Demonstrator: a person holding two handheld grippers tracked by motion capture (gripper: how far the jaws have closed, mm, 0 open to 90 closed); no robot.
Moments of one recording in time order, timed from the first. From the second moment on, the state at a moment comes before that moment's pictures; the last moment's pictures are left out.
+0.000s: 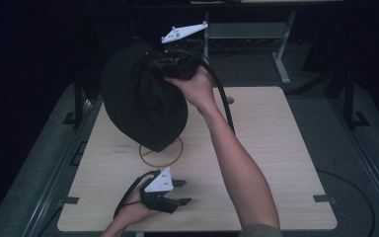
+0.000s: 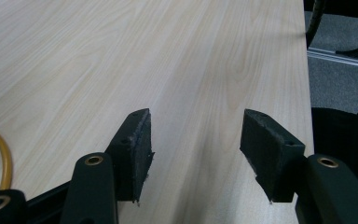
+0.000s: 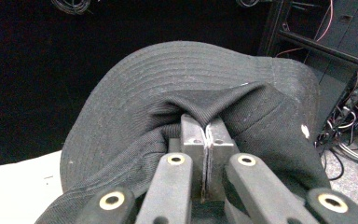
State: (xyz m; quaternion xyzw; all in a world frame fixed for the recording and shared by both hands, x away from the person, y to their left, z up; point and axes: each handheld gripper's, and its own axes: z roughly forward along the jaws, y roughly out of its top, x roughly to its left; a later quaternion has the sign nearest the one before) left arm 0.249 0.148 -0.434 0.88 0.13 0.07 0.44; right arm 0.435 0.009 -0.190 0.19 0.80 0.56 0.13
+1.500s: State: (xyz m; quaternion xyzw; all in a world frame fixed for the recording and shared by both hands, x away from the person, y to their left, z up) left arm 0.239 0.140 -0.432 0.88 0.11 0.07 0.45; right arm 0.423 -0.024 -0.222 0.23 0.78 0.57 0.11
